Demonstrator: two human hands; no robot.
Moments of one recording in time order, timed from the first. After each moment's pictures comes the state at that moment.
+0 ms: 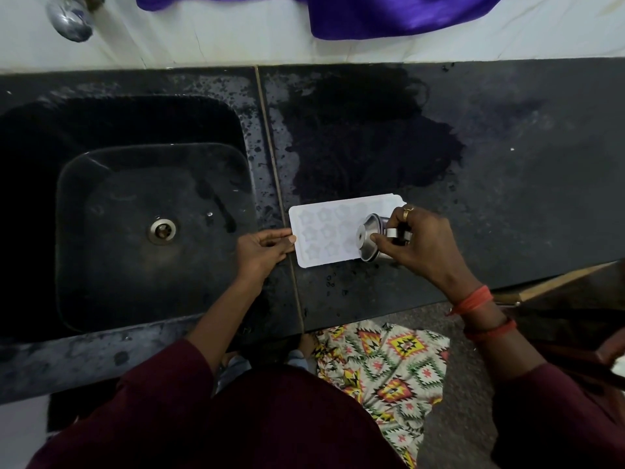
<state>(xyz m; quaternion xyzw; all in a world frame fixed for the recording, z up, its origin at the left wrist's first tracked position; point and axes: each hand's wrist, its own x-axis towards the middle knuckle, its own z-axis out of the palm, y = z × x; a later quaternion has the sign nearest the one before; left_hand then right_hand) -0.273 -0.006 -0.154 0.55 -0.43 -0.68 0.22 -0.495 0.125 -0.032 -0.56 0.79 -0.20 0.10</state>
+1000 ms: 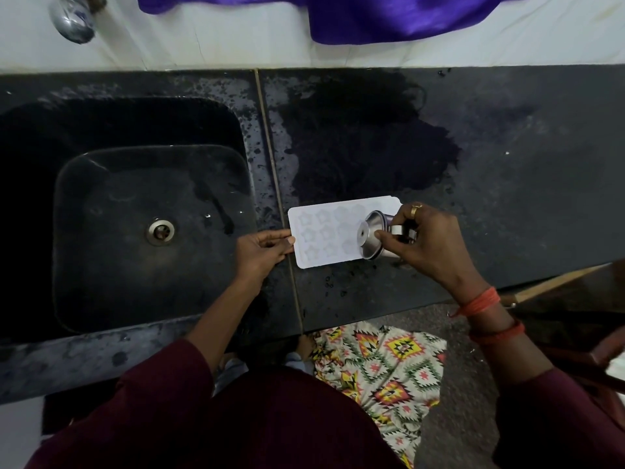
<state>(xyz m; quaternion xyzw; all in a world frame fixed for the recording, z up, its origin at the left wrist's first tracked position) -0.272 -0.006 -0.150 0.54 -0.44 -0.68 0.22 -0.495 0.128 -0.017 -0.56 0.79 -0.23 0.09</state>
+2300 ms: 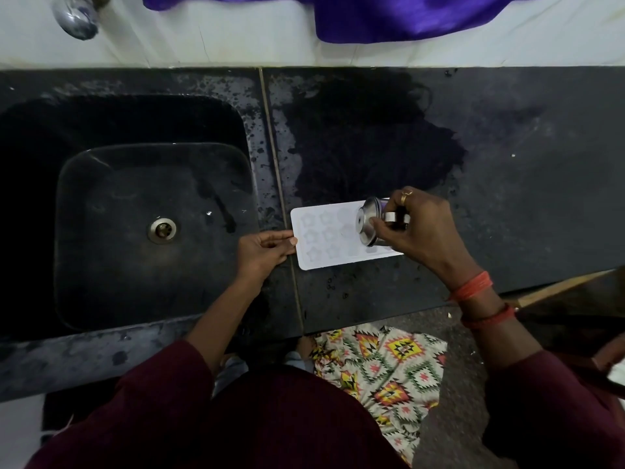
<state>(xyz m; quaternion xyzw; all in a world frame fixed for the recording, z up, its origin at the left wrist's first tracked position) -0.272 -0.008 -0.147 0.55 -0.44 -0.68 0.20 -0.499 0.099 -0.023 -0.59 0.77 -0.23 0.07</state>
